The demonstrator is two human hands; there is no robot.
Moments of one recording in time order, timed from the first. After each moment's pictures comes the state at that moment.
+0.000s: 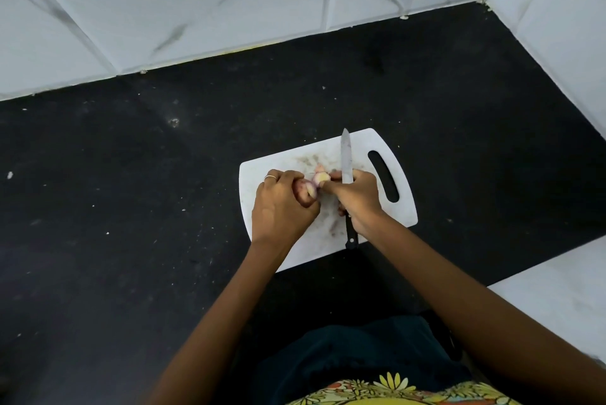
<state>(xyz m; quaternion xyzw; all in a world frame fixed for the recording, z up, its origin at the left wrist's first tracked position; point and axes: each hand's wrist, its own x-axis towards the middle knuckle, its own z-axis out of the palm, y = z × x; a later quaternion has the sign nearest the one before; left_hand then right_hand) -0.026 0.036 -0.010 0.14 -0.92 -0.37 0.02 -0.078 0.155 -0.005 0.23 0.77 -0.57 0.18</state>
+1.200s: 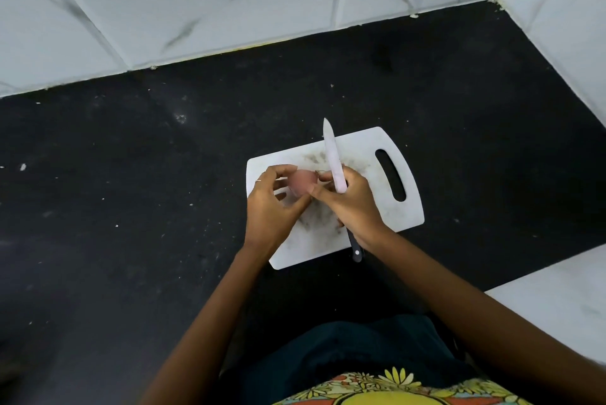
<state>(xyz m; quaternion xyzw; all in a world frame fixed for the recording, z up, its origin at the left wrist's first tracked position) -0.012 0.018 -0.012 0.16 -0.81 -0.56 0.07 -0.056 0.148 0.000 0.07 0.80 -0.56 0.19</state>
